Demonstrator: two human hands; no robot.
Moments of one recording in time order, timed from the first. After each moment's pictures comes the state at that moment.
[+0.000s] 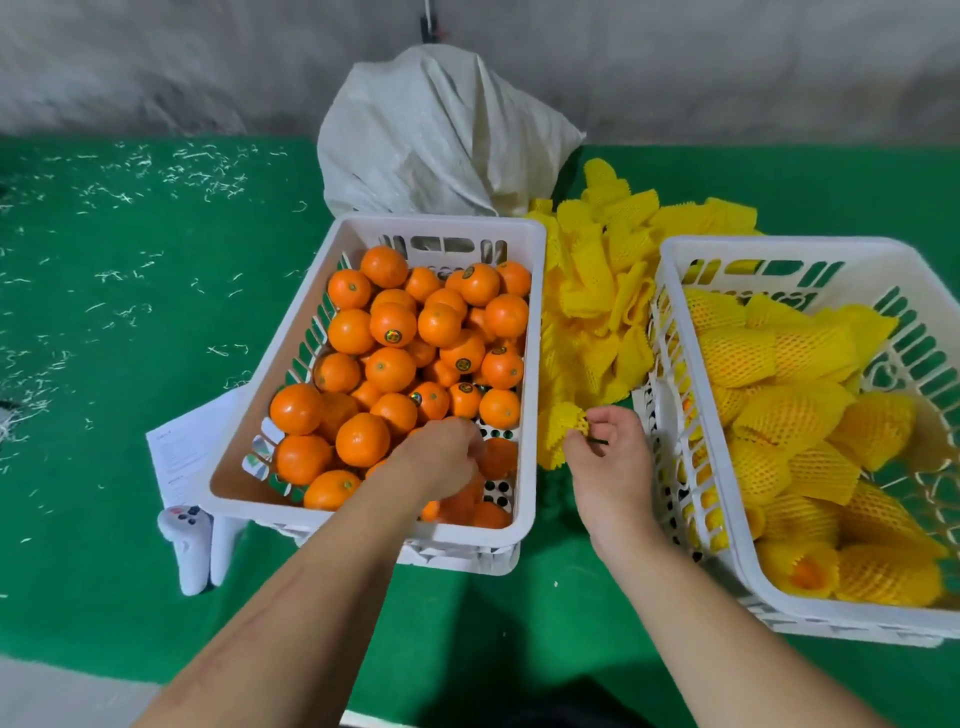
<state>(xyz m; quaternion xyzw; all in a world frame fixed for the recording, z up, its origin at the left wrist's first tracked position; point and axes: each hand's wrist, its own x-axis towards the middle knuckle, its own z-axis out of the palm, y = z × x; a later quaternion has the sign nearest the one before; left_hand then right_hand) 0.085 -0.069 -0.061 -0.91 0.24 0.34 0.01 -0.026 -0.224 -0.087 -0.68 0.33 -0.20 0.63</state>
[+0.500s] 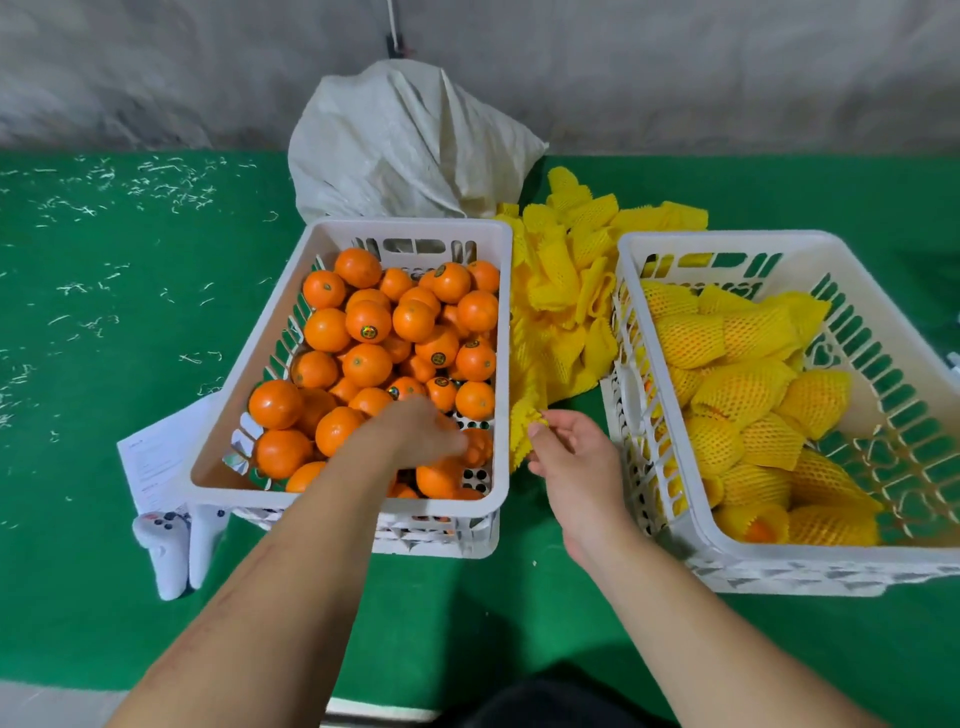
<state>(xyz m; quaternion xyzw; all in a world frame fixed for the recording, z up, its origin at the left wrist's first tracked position) 0.088 -0.059 -0.042 -0.91 0.16 0.33 -0.17 -0.054 -0.203 -0.065 -0.62 0.32 -0.16 0.70</state>
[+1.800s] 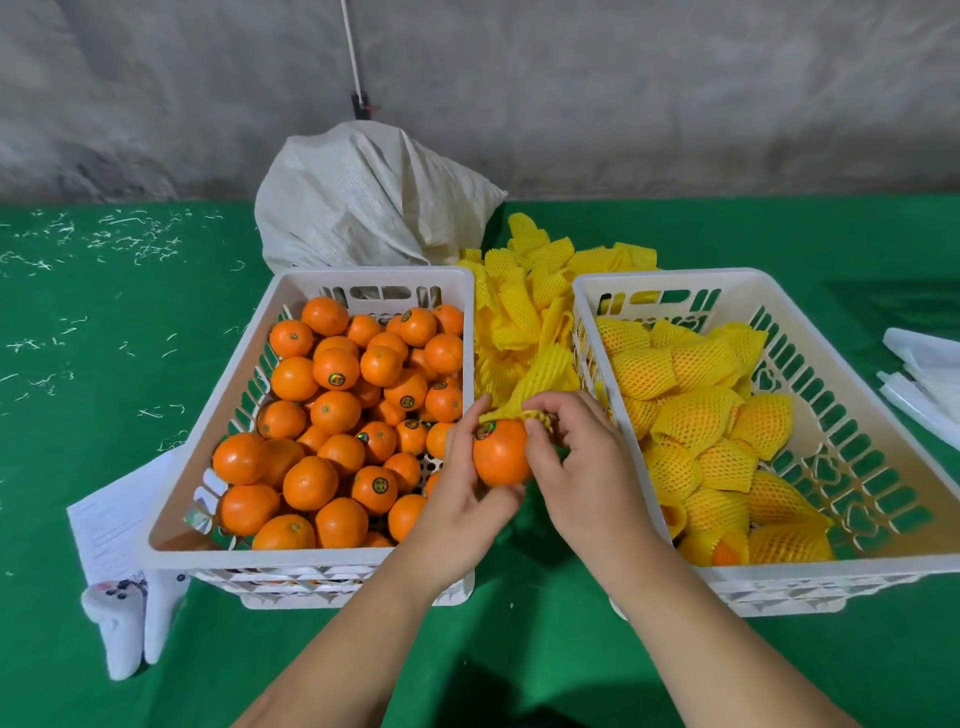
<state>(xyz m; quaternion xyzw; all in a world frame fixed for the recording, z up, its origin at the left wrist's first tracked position) -0.004 -0.098 -0.046 -0.63 0.28 0.25 -0.68 -0.073 -0.235 0.011 -0.87 0.13 -0.29 0.38</state>
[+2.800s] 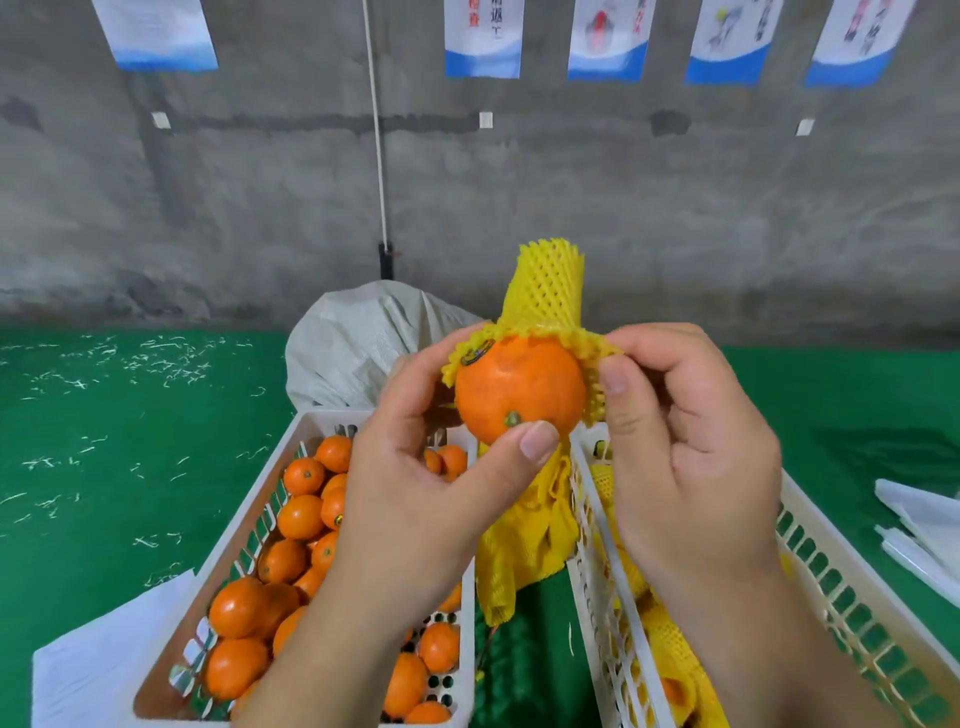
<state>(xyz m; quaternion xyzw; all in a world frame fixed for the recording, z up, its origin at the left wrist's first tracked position) 0.005 -0.100 0.181 -0.58 0.36 -0.07 -0.73 -0.069 -0.249 0.202 -0.75 -0.08 -0.55 0.37</state>
